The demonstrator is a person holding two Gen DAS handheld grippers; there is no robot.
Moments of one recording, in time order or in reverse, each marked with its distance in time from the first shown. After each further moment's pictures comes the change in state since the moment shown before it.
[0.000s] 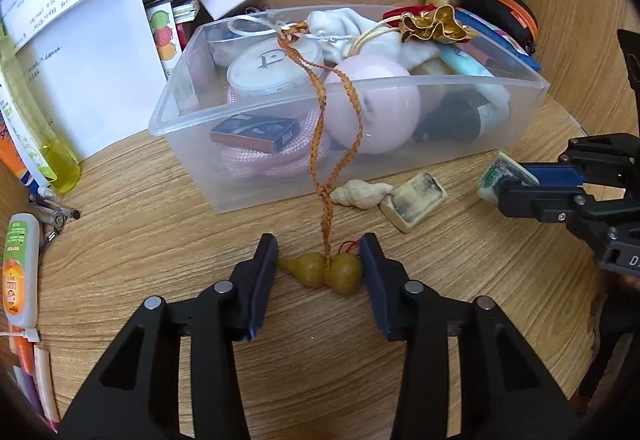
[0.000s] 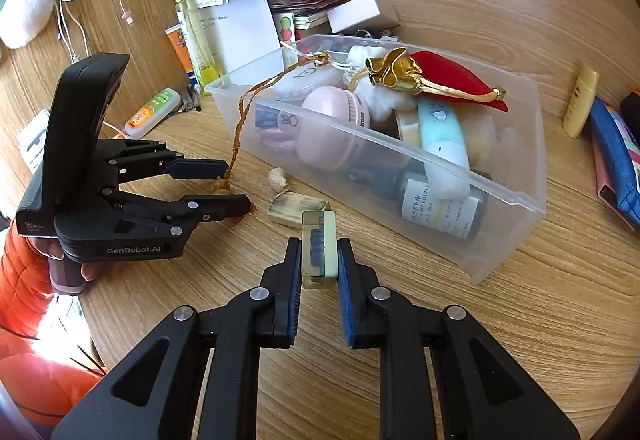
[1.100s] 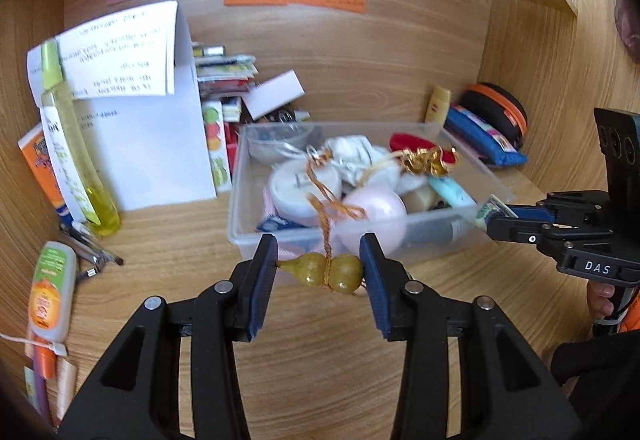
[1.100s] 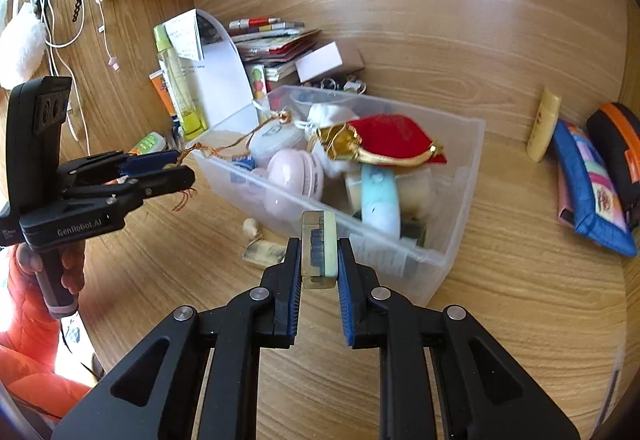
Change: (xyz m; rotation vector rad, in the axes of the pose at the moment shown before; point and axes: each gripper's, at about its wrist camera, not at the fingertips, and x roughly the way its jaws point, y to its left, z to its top) left arm -0.065 0.017 0.029 -0.105 -0.268 -0.007; right arm -0.035 -0.019 0.018 0.036 -0.100 -0.056
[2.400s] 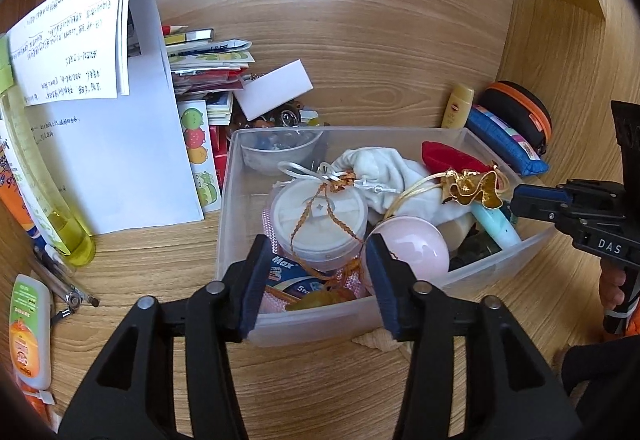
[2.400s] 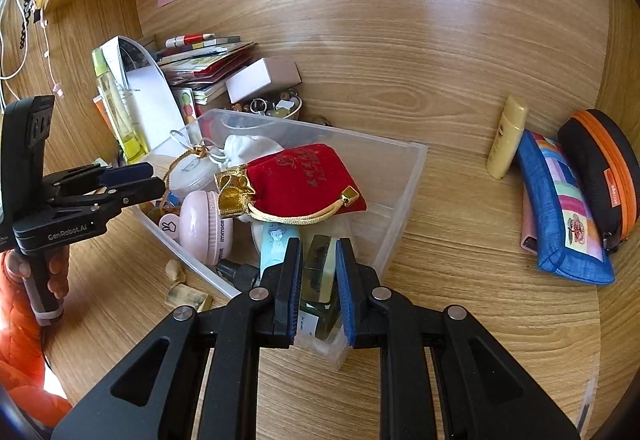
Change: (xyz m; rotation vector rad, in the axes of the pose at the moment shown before) left arm 0.055 0.014 0.020 -0.003 0.043 -0.013; right arm 0.020 -0.045 0.030 0.045 -0.006 -0.124
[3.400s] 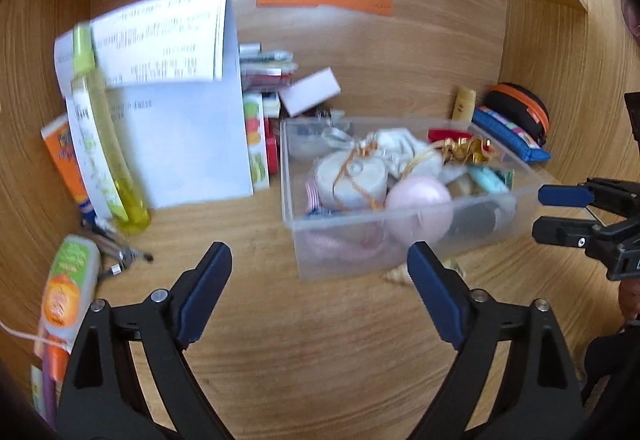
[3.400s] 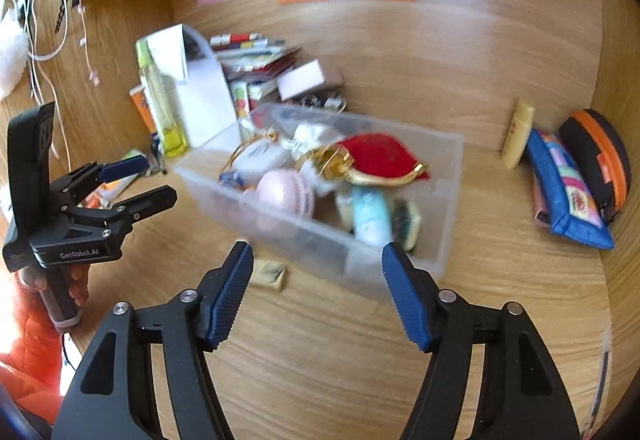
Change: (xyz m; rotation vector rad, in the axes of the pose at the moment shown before) left arm -0.050 0.014 -0.048 0.007 -0.070 0.071; right arm -0.031 0.060 -0.025 -0.004 -0.015 0.020
